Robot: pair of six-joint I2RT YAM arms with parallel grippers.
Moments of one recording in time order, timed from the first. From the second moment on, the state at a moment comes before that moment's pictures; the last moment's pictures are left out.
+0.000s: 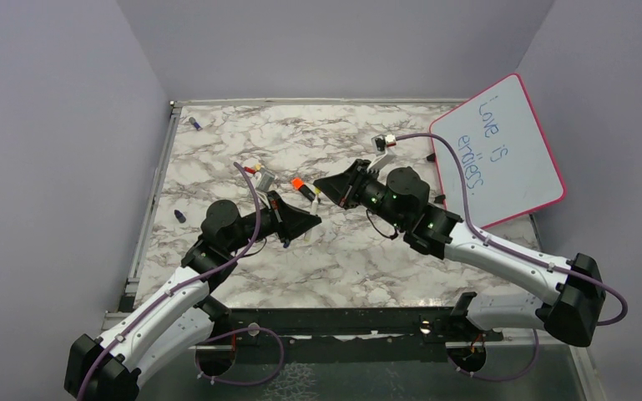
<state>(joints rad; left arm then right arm) -0.58 0.76 0.48 0.29 0.53 -0.68 0.94 1.21 0.94 0.21 0.11 0.79</state>
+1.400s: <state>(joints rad) -0.59 0.72 0.53 0.24 0.51 -0.67 0.94 1.13 0.82 0.34 -0.05 0.79</state>
